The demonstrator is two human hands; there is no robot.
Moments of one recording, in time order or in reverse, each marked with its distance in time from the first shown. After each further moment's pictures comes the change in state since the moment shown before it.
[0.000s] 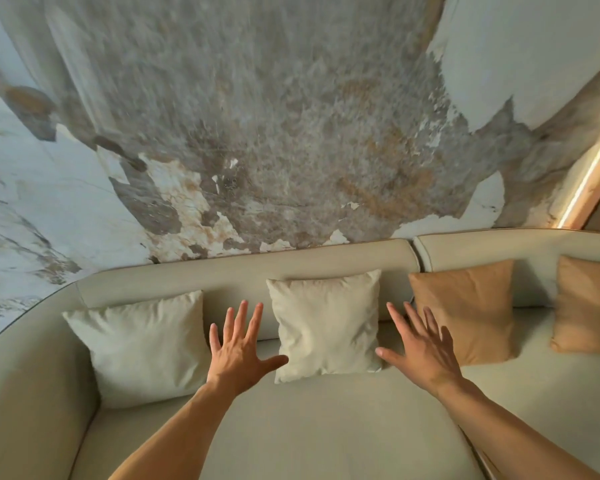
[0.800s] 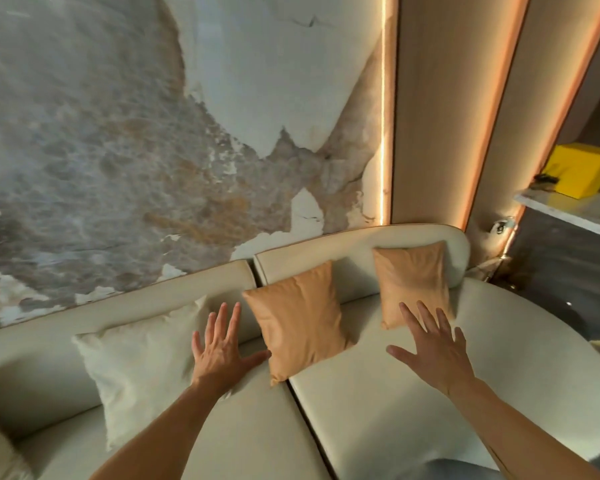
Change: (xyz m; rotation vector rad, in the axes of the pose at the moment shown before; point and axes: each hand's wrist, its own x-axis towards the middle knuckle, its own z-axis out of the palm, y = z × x) left_hand -0.002 0.422 0.071 -0.121 -0.024 0.203; right_hand -0.135 0.440 -0.096 -0.020 0.082 0.372
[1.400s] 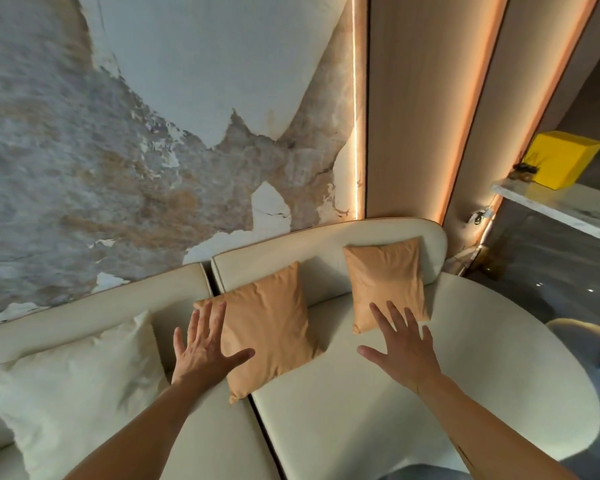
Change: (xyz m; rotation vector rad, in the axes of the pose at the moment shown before) left_hand 0.111 0.072 0.062 0.042 -0.027 0.038; right_hand 0.115 0.057 0.016 -0.011 -0.081 -0.035
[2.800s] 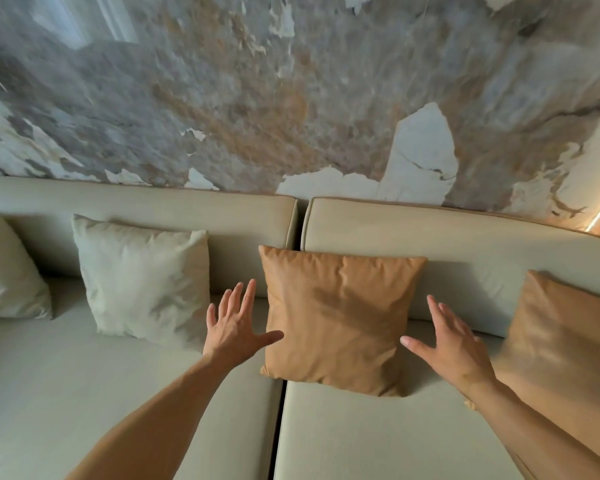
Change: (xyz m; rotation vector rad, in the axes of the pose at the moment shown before) left_hand 0.132 -0.051 0.197 0.053 0.024 -0.583; right_hand 0.361 -0.020 0.185 0.136 -0.260 -0.408
